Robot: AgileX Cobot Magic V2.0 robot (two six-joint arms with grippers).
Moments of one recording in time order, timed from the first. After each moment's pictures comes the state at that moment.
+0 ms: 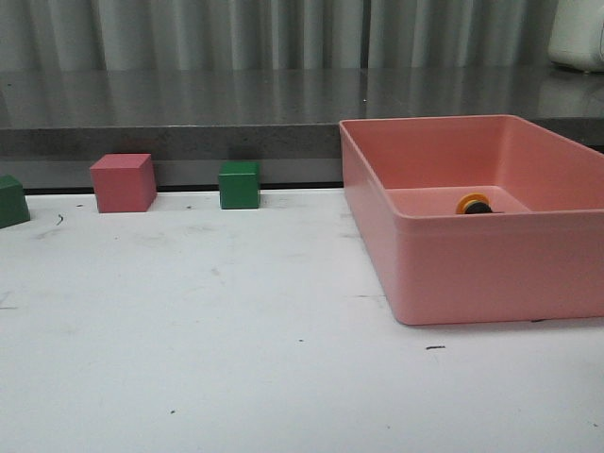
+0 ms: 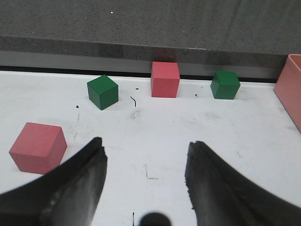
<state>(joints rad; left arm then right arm) -0.02 0.55 -0.67 -0.05 0.61 -0.04 0.17 1.12 -1.00 0.09 0.86 -0.03</state>
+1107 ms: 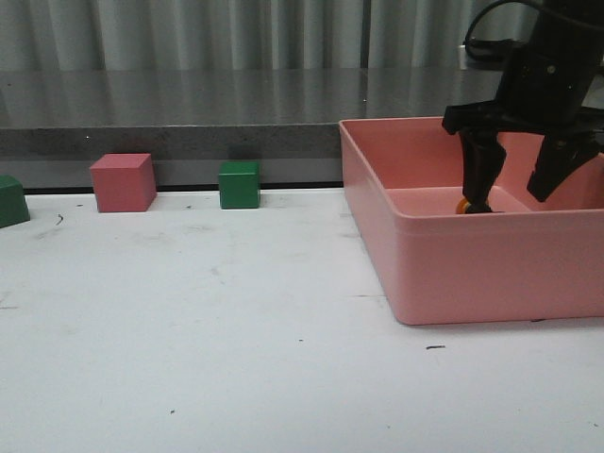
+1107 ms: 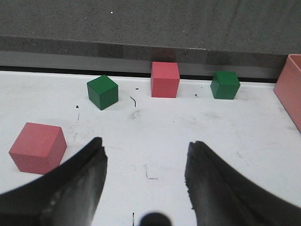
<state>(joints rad) -0.02 0.55 -0.67 -0.05 0.61 -0.04 0.12 1.99 -1.57 0.09 0.92 0.02</state>
